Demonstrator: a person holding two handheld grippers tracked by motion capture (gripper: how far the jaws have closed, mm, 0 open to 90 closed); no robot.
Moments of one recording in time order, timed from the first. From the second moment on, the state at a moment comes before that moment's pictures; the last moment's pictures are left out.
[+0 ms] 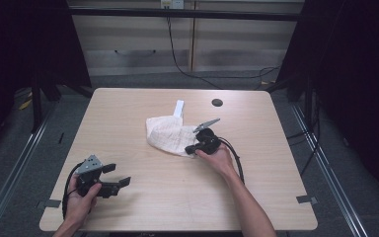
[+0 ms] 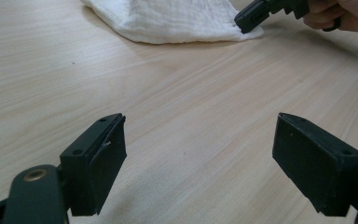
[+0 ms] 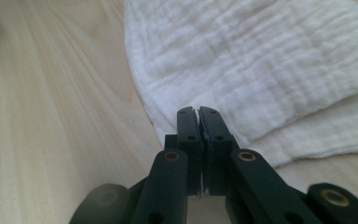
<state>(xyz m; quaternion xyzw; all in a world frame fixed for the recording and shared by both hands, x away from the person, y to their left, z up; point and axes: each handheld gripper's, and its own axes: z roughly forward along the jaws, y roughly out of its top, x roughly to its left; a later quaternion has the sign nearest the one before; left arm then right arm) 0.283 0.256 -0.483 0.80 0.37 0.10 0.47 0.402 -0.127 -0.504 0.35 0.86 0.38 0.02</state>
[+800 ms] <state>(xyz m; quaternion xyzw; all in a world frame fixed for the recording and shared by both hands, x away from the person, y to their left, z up) 0.285 0.251 -0.486 0.80 0.38 0.10 0.45 0.350 -0.143 -0.503 0.33 0.86 0.39 0.01</state>
